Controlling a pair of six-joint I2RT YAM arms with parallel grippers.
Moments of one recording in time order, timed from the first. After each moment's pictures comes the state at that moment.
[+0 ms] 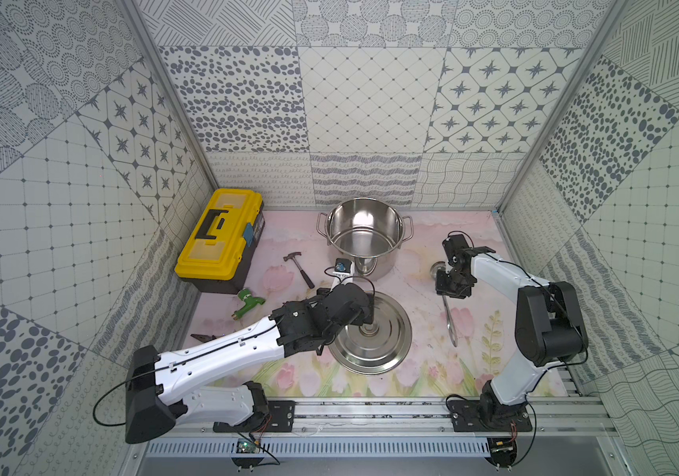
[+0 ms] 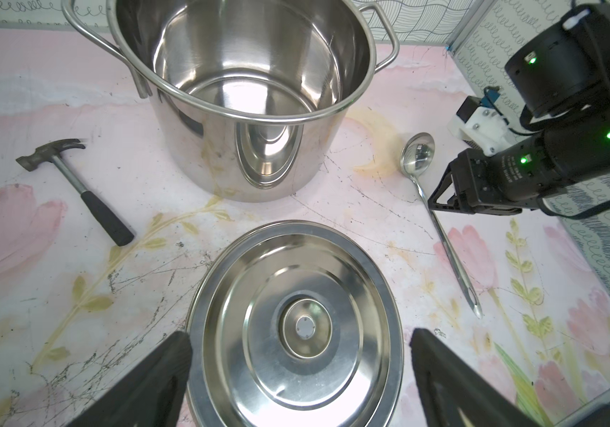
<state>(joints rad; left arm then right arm) -1.05 1.19 1.06 -0.61 -0.53 -0.67 0.17 1.74 1.16 -0.82 0.03 0.35</state>
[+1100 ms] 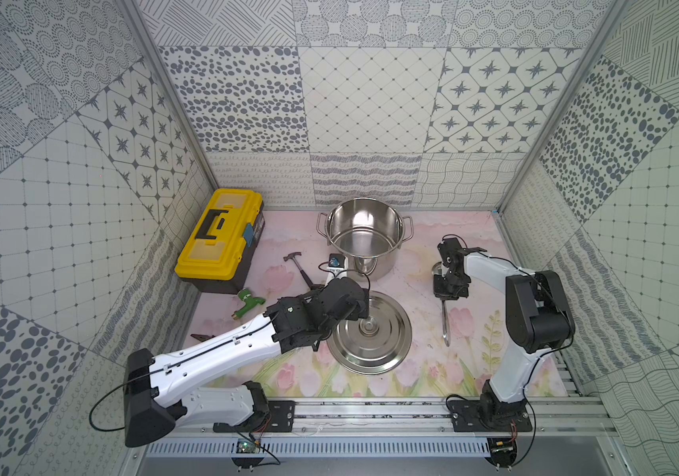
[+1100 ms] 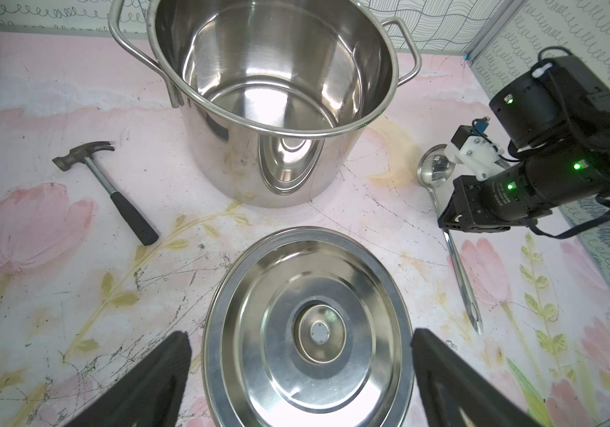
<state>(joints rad) -1.01 1.20 1.10 -0.65 -0.53 -0.68 0.18 1.83 1.16 -0.79 0.05 0.31</state>
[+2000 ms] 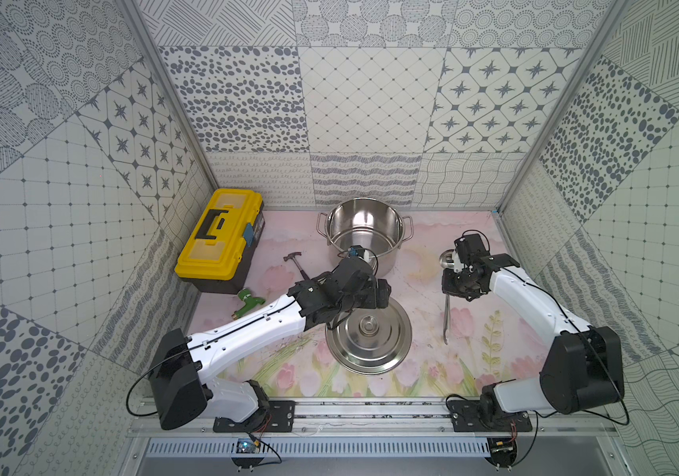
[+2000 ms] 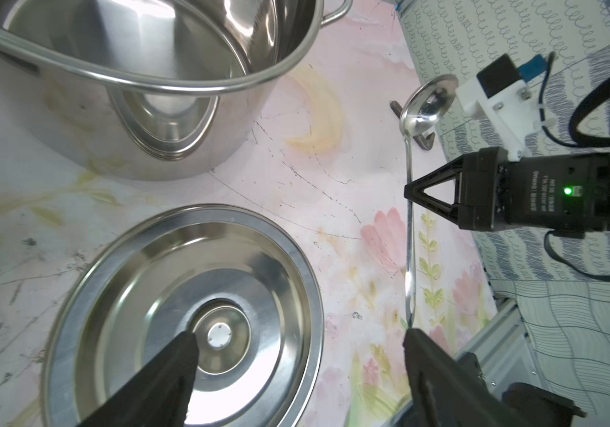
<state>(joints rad) -0.87 1.40 1.17 -0.46 -0.04 -0.73 0.21 1.40 1.08 -0.86 -0.04 0.37</state>
